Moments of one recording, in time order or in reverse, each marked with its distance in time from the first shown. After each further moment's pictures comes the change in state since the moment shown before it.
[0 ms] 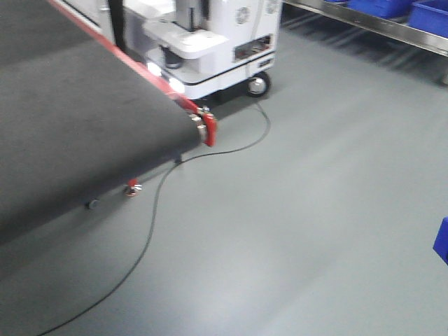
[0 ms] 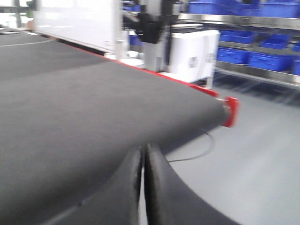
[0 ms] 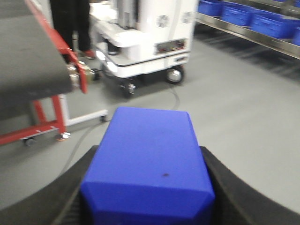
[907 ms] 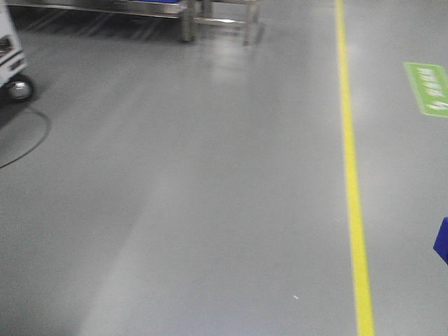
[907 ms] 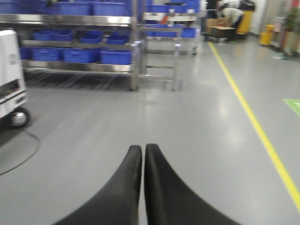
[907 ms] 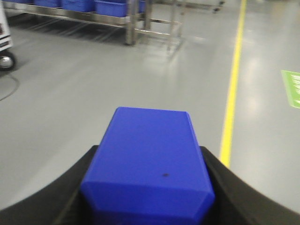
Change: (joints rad) left arm 0.000 0.000 0.000 0.000 0.000 0.000; right arm 0.000 0.000 0.000 -0.002 0.000 0.000
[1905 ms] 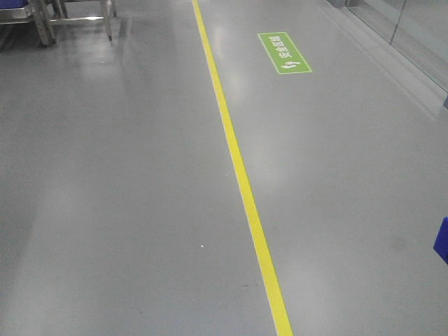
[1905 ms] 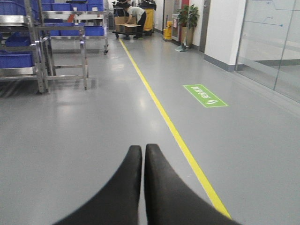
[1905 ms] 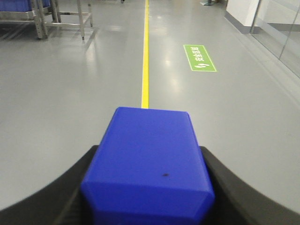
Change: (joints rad) left arm 0.000 0.000 0.000 0.000 0.000 0.000; right arm 0.000 0.000 0.000 -0.001 0.000 0.000
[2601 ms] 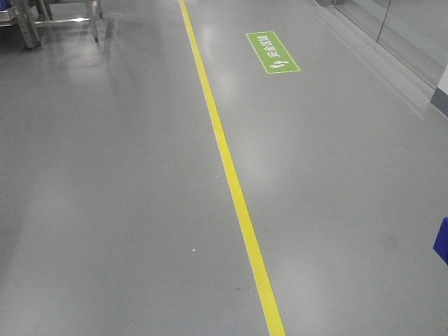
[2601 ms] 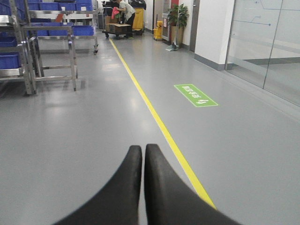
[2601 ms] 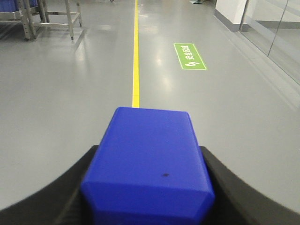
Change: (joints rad) left arm 0.000 0.000 0.000 0.000 0.000 0.000; right arm 0.000 0.000 0.000 0.000 0.000 0.000
